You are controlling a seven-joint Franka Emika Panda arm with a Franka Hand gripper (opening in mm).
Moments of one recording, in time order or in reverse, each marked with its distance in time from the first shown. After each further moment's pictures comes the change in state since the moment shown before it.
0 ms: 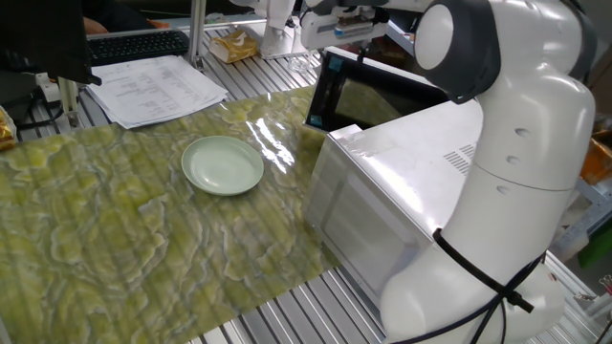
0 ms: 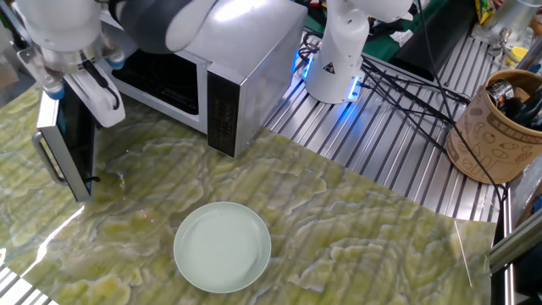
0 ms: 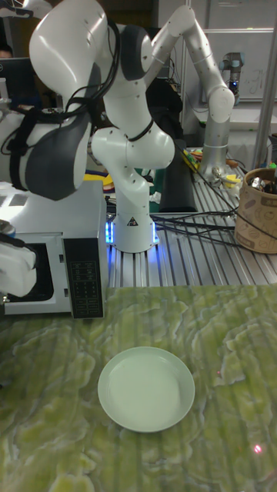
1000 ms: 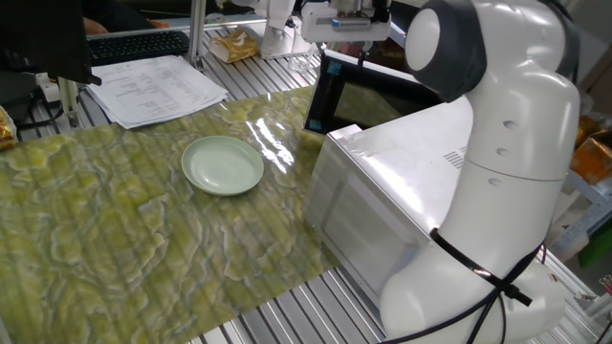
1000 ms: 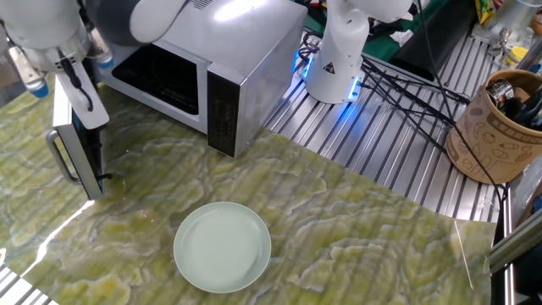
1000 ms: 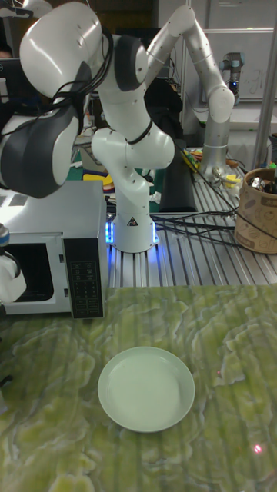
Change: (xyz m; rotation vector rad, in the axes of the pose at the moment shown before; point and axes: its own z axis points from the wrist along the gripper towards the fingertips) arm 0.000 0.001 0.000 -0.084 0.148 0.188
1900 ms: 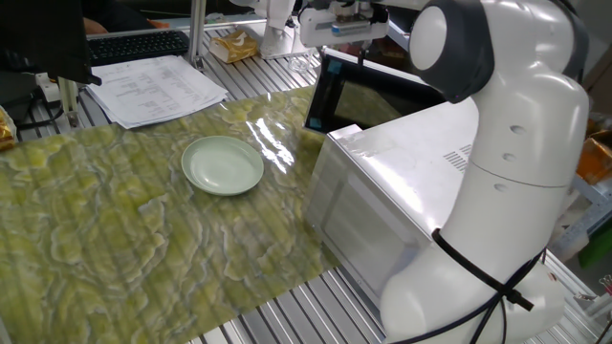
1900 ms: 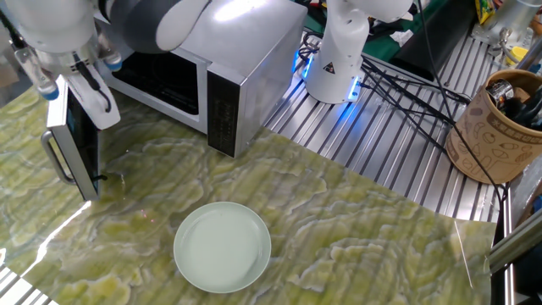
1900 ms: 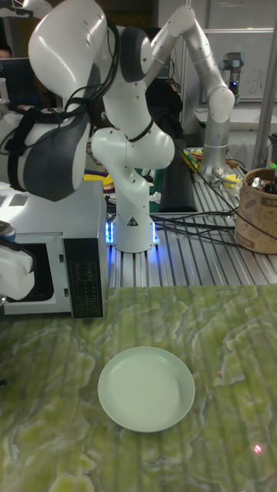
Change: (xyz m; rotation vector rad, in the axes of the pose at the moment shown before) arm 0.000 0.000 0.000 0.071 -0.114 -0.126
